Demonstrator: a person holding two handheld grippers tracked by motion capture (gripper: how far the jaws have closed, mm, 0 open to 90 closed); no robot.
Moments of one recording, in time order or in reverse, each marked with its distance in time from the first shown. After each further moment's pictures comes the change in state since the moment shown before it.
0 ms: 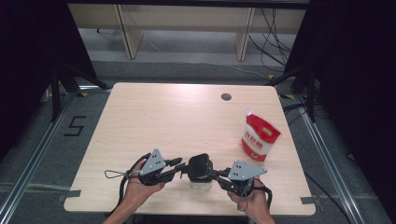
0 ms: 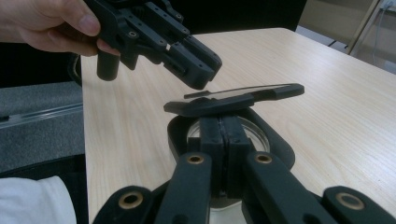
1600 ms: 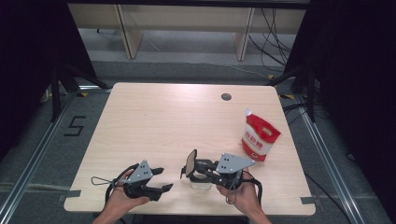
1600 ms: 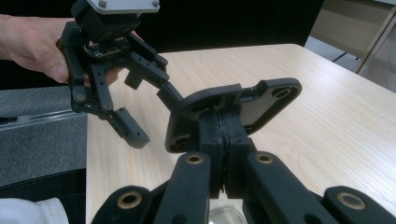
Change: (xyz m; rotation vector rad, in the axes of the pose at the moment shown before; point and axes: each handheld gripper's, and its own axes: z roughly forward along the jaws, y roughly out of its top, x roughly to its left) left arm 0.006 -0.038 -0.032 0.176 -0.046 -0.033; right arm 0.001 0.030 0.023 0.000 0.049 -0.038
